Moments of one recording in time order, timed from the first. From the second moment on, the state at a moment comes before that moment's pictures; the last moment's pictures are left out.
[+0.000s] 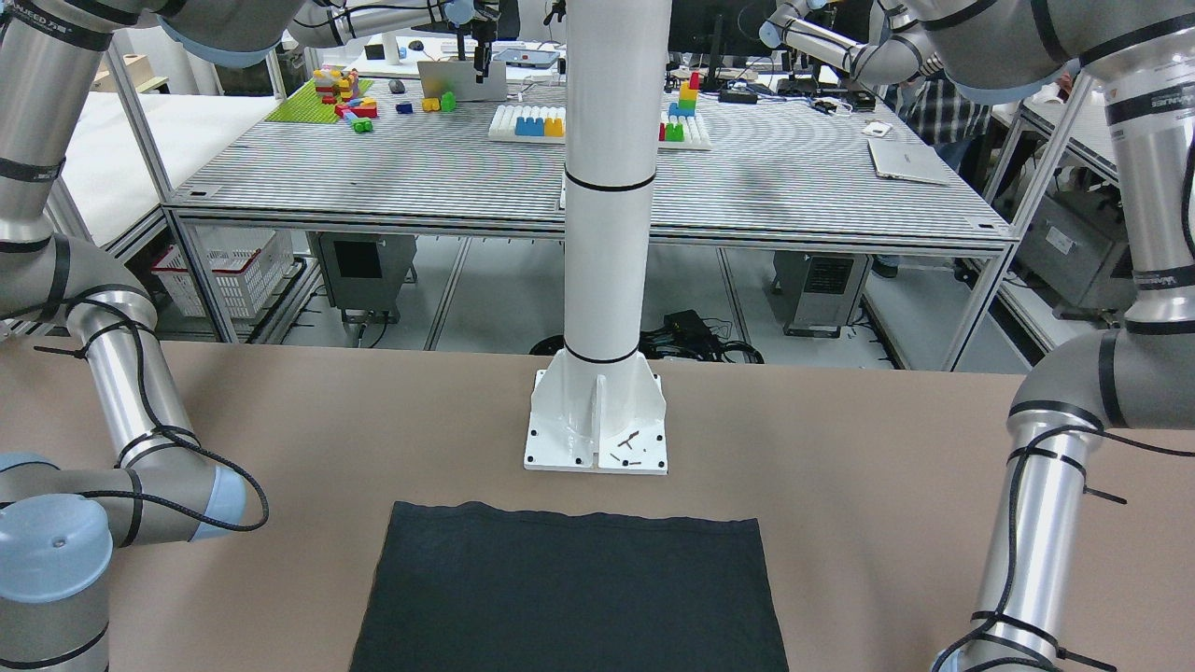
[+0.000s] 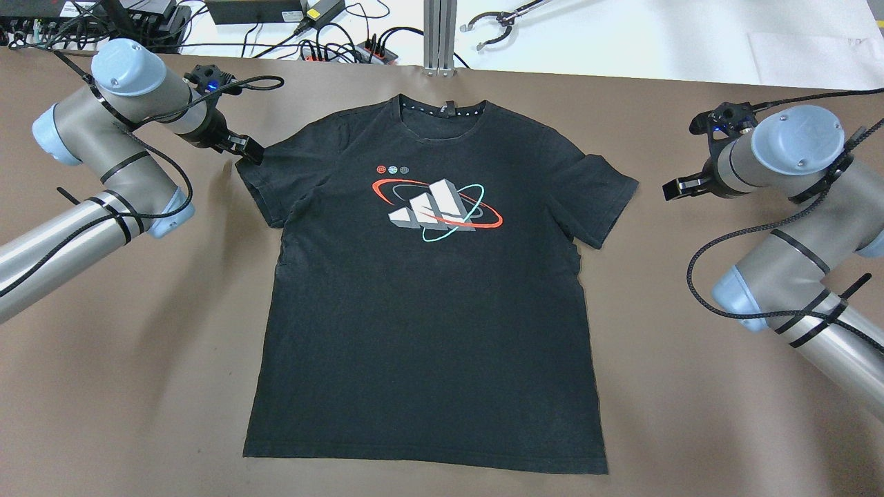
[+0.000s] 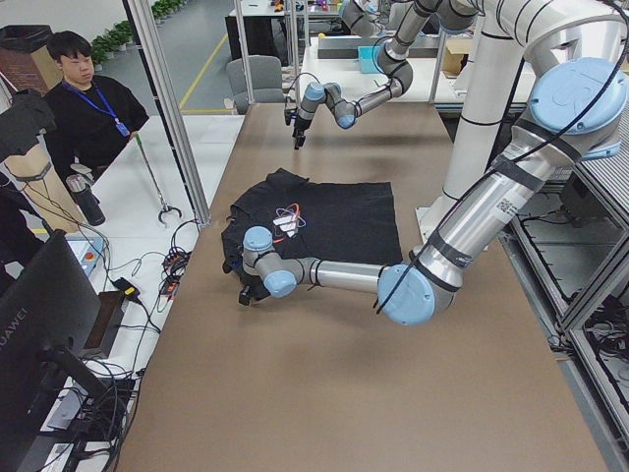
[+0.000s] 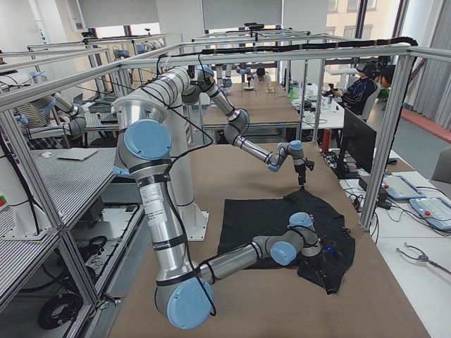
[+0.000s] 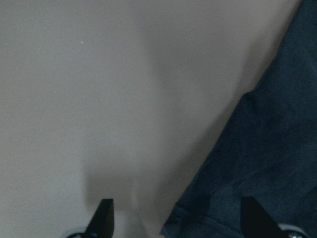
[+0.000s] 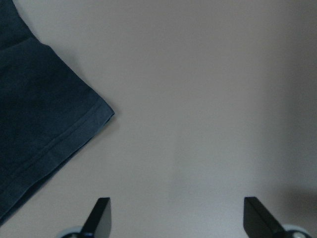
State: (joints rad) left arm -1.01 -2.30 -0.90 -2.34 -2.10 -0.61; right arm 1.00 -1.21 1.57 -1.26 1.80 0.62
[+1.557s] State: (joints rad) left arm -1.03 -2.34 -1.01 -2.31 -2.16 -0.79; right arm 1.00 -1.21 1.58 -1.26 1.80 0.62
